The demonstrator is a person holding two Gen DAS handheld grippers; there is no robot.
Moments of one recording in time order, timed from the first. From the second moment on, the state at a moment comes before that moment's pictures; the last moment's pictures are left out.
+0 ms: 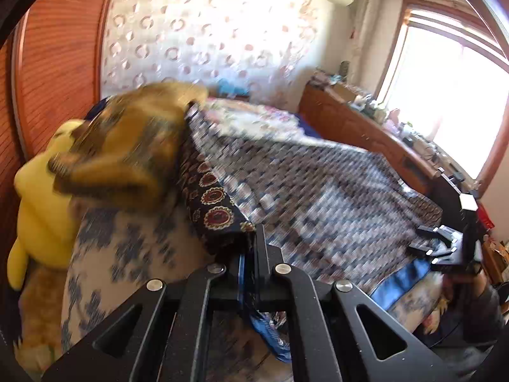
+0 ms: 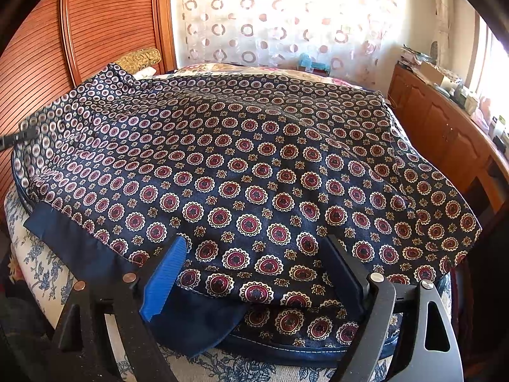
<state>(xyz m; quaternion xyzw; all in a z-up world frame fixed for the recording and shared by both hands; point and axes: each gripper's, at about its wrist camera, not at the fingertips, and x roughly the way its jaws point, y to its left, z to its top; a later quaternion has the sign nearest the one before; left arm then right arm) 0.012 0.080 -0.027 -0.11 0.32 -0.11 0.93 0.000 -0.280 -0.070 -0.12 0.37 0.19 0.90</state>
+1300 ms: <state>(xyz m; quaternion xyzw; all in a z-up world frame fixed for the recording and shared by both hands) 0.102 -0.106 0.031 0.00 0.30 -0.28 0.91 -0.005 -0.368 -0.040 -0.02 0.31 0.15 0.94</state>
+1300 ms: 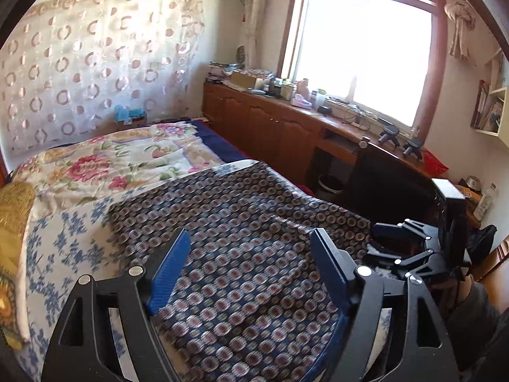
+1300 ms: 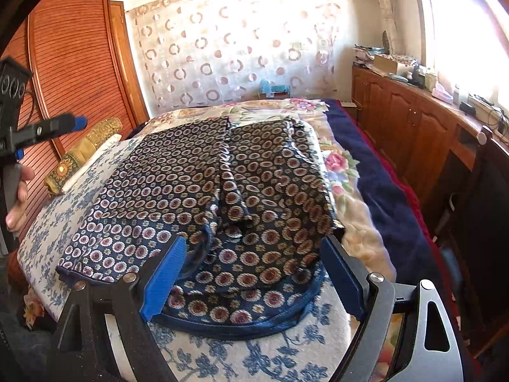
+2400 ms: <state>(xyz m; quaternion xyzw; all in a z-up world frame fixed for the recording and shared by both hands) 0.080 -0.076 -0.033 -0.02 0.34 -0.23 0.91 0.084 -0.307 -0.060 -0.09 0.37 0.20 0.90</state>
